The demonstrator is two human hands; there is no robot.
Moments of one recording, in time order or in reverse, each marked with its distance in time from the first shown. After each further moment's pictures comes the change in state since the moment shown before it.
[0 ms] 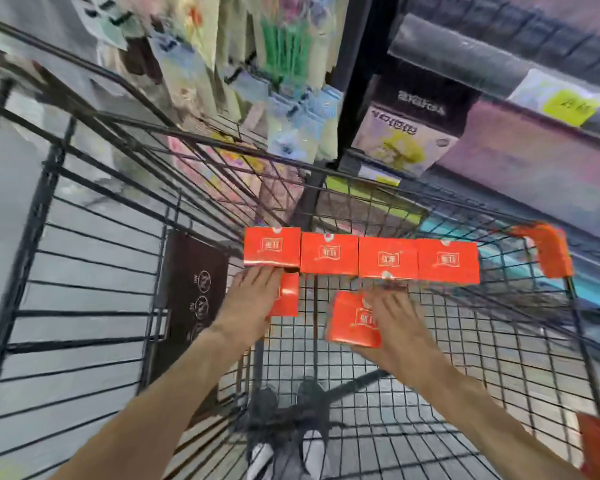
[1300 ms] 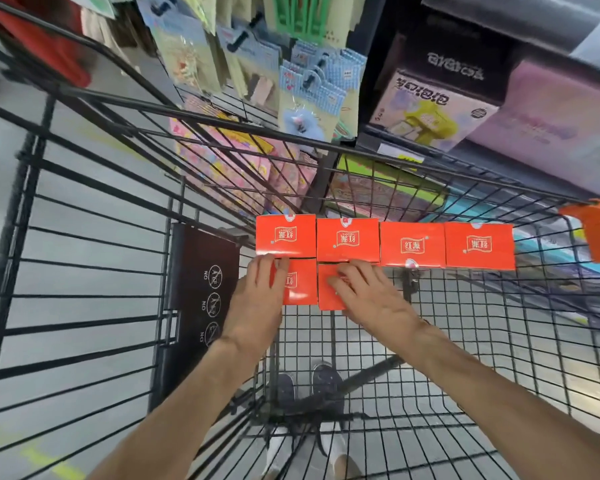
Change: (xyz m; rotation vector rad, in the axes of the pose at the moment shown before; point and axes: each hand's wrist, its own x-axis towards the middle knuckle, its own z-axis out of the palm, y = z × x) left_hand -0.012 0.001 0.010 -0.067 0.047 -0.138; right_hand 0.074 -0.019 0.046 -0.355 0.060 -0.373
